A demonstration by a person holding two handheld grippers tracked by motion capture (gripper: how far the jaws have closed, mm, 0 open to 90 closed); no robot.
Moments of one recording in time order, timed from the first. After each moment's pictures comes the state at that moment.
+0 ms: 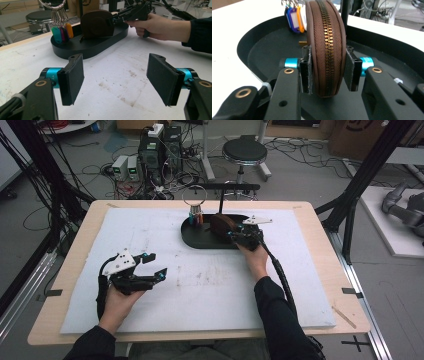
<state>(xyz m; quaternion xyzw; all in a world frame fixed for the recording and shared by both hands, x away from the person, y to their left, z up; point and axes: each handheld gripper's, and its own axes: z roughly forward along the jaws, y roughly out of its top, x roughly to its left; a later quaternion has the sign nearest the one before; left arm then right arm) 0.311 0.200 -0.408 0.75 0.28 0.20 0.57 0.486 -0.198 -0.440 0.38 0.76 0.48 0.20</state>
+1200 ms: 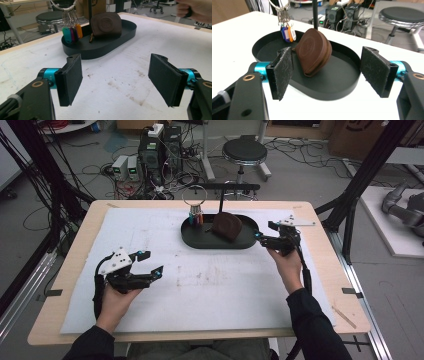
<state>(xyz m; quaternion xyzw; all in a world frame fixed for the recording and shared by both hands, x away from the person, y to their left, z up) 0.312 0.209 -0.404 0.74 0.29 0.23 0.56 0.413 -0.282 -0.372 0.40 0.73 0.50 0.25</state>
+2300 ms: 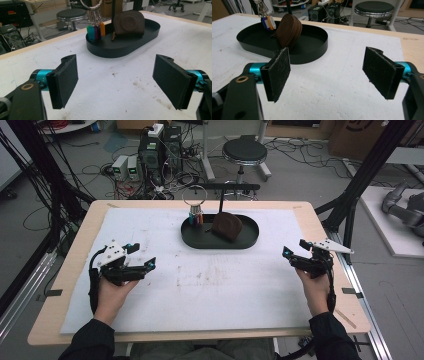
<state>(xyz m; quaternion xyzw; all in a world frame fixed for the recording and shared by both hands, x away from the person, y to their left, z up) 0.329 0.224 -0.401 0.73 0.33 0.26 0.54 0.356 -0.354 -0.396 0.46 0.69 0.49 0.27</state>
